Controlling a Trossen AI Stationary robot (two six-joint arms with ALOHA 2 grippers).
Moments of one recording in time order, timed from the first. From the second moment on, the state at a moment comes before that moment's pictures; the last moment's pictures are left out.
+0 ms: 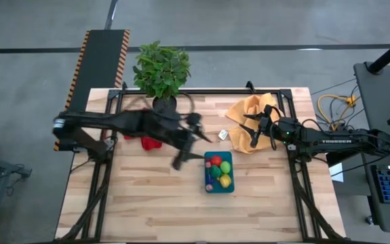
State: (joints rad) left arm -0.10 1.55 1.60 -0.42 0.10 0.46; right arm -0.21 0.70 0.21 0.33 0.26 -0.20
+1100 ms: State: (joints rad) left arm -0.11 0.24 0.78 -0.52 -0.37 0.19; right arm -0.21 0.70 0.21 0.32 0.26 -0.15
